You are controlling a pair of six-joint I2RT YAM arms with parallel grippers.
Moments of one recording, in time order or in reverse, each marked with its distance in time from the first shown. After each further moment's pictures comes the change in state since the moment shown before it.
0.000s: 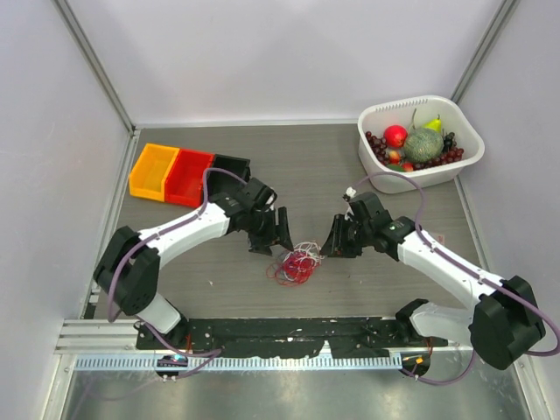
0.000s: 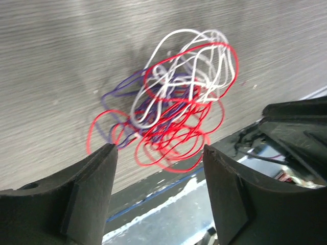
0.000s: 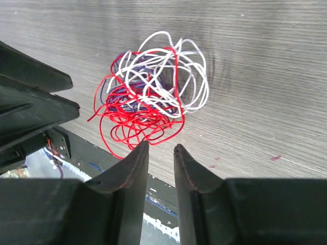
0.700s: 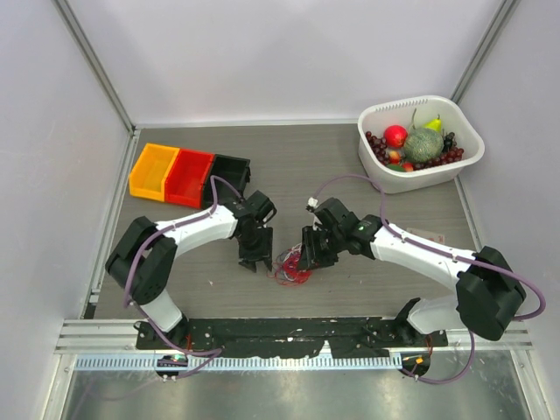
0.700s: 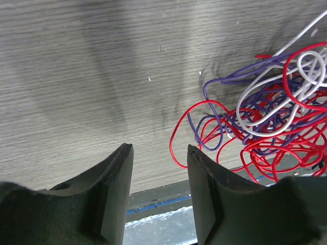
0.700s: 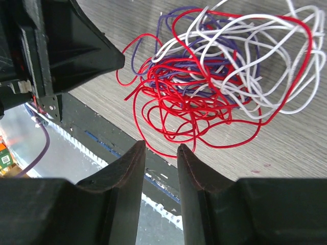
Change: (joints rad) left arm 0.003 0.048 -0.049 -0.207 -0.150 0.114; right arm 0.236 0.181 0.105 0.021 -0.042 -0.027
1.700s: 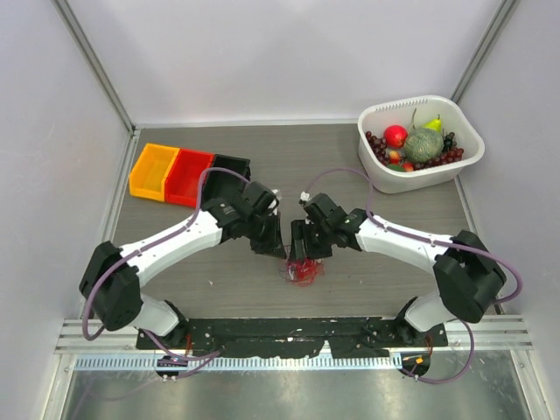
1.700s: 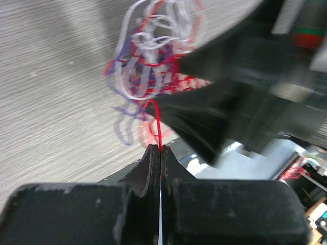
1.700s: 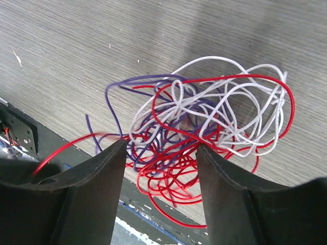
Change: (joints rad) left arm -0.090 -0.167 0.061 0.065 0.072 -0.047; right arm 0.012 0.132 0.087 0.024 0.131 -0.052
